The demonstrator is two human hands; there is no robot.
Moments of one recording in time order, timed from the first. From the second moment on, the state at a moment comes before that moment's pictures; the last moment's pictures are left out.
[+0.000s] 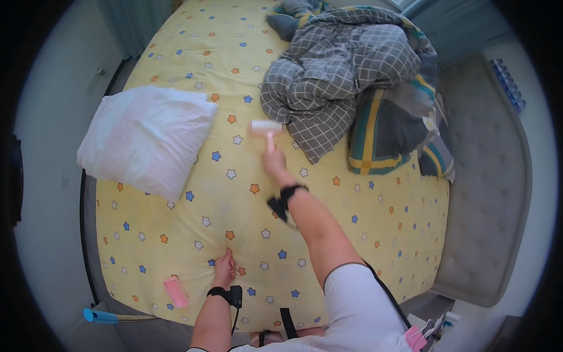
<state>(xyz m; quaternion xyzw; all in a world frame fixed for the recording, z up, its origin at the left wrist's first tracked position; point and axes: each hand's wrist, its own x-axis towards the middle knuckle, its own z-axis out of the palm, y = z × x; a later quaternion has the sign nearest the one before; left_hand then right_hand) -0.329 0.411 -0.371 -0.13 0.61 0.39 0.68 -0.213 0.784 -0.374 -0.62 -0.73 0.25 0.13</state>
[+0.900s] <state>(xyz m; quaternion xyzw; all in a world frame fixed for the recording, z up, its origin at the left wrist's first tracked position) -0.329 0.408 -0.370 -0.15 0.63 0.39 0.66 -0.048 0.397 -0.319 -0.75 -0.55 0.37 0.04</state>
